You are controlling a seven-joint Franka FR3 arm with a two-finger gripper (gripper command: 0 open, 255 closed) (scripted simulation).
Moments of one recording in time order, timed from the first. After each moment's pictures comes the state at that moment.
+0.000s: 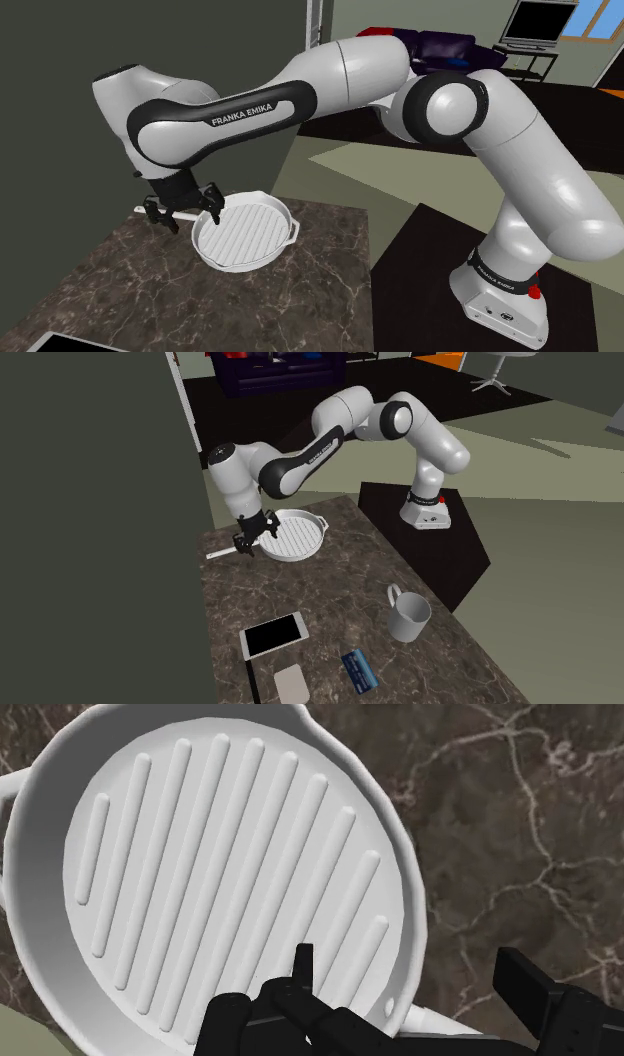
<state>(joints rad) 0.37 0.90 0.50 -1.00 -0.36 1.67 1.44</state>
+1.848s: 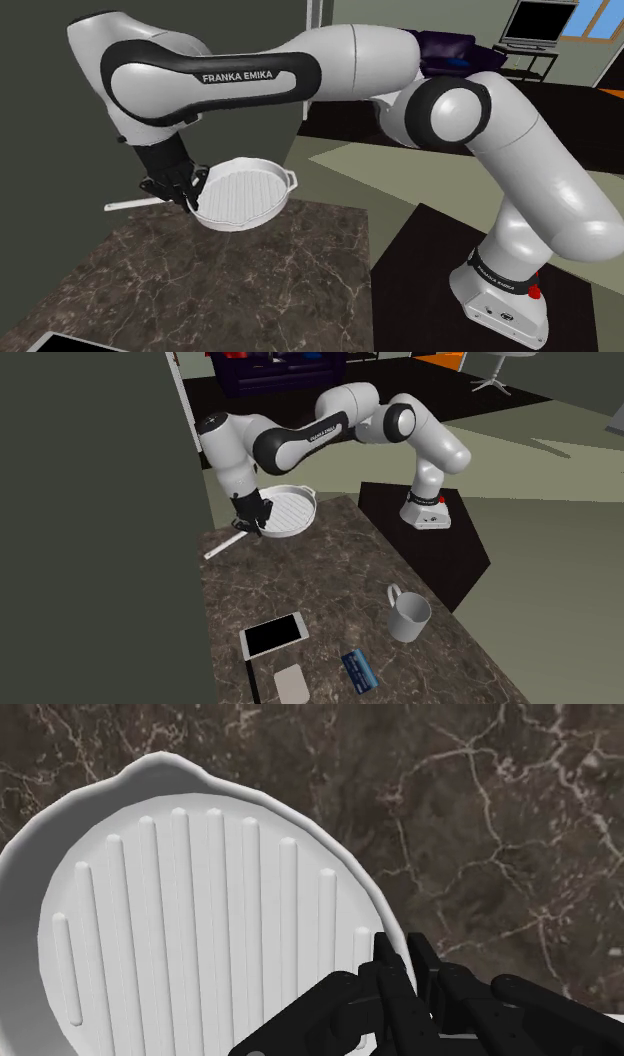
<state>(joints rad) 0.41 0.91 0.50 -0.79 -0.35 1.48 1.42</state>
